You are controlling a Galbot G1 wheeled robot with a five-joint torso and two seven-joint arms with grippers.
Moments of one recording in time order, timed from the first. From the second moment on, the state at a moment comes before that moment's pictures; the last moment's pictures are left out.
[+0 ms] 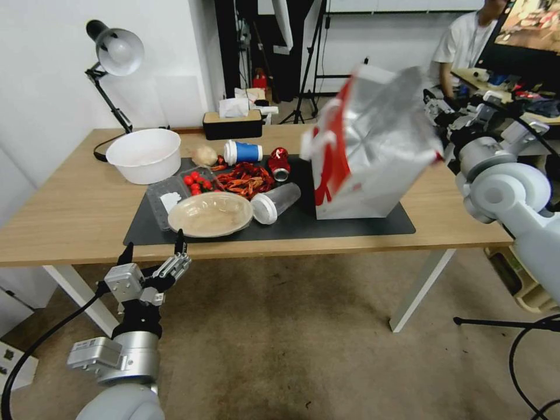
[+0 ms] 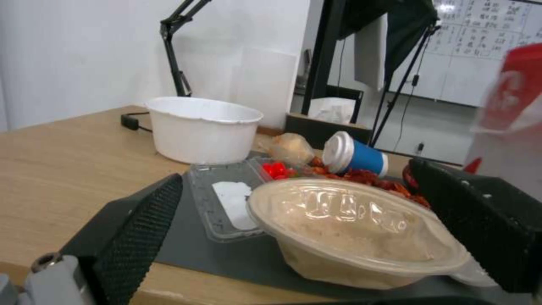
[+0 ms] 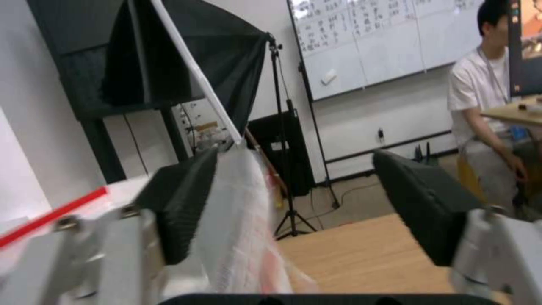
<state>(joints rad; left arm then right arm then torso) 1.76 -1.39 -0.51 -2.40 -0.34 -0.03 -0.28 -0.56 0.65 0.16 1.77 1.22 -0.04 0.35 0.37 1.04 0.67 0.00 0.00</state>
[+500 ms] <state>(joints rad) 1.77 -1.39 -0.52 -2.41 -0.34 -0.04 -0.28 -0.64 0.63 0.20 1.83 1.17 -0.03 0.31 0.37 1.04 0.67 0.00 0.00</state>
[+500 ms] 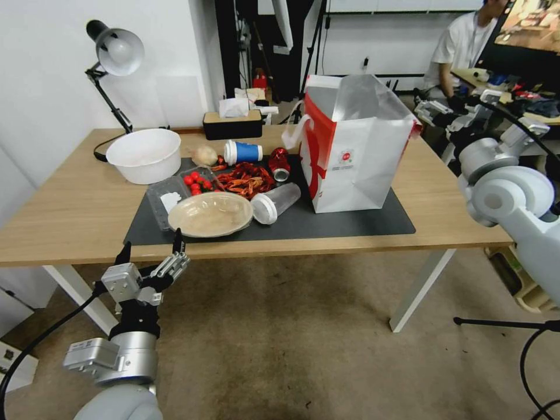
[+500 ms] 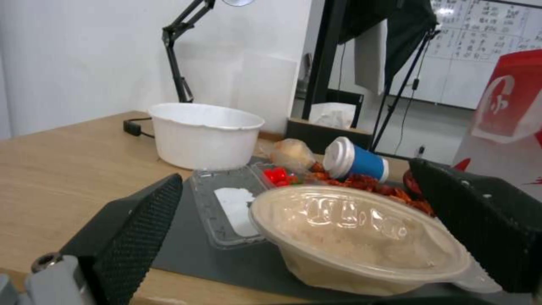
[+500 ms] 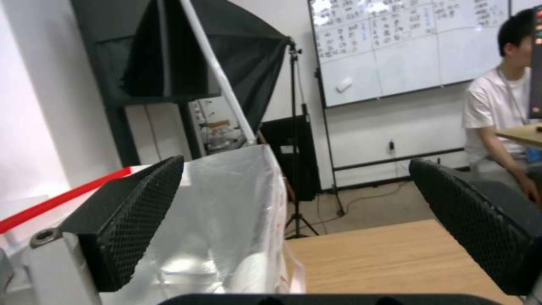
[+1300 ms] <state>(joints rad) 1.79 -1.42 -0.57 -2.34 -0.21 -0.23 -0.14 -1.25 0.68 0.33 2.08 0.66 0.32 0.19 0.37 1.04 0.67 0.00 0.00</state>
